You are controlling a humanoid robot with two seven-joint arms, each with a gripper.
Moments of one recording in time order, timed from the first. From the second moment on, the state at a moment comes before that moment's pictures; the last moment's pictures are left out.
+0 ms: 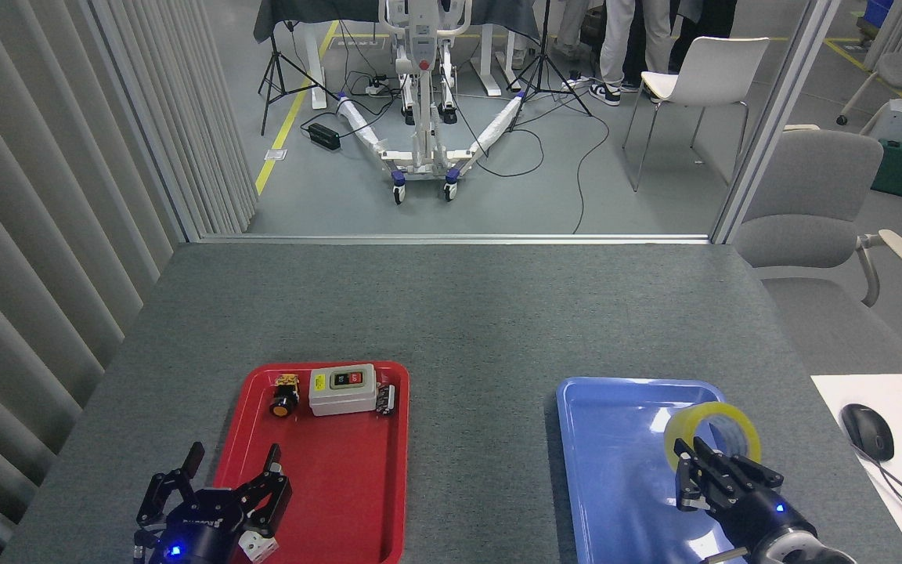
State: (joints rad) left arm 0.12 0.19 -0.08 -1.73 -1.31 0.07 -0.08; right arm 0.00 -0.28 -0.02 -1.51 1.13 -0.20 0.36
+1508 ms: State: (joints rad) left arm 0.03 0.21 0.07 -1.63 -1.27 -0.11 -0.01; right arm 0.03 -0.26 0.11 -1.60 1.12 0.08 0.50
